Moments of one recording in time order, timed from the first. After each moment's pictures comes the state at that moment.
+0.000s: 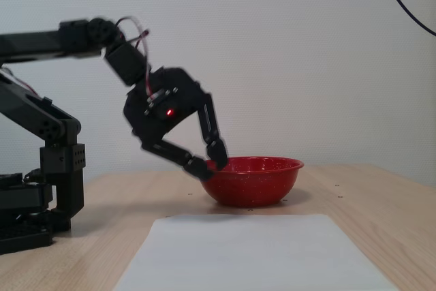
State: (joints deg) arm 3.6 152.1 142.8 52.4 -2.5
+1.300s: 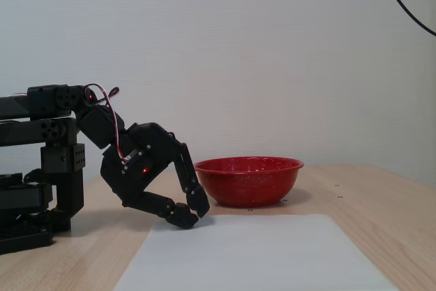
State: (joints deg) arm 5.9 186.3 177.5 48.5 -6.6
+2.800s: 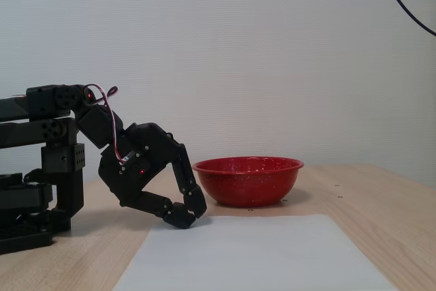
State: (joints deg) arm 7.6 187.2 177.5 50.9 -8.1
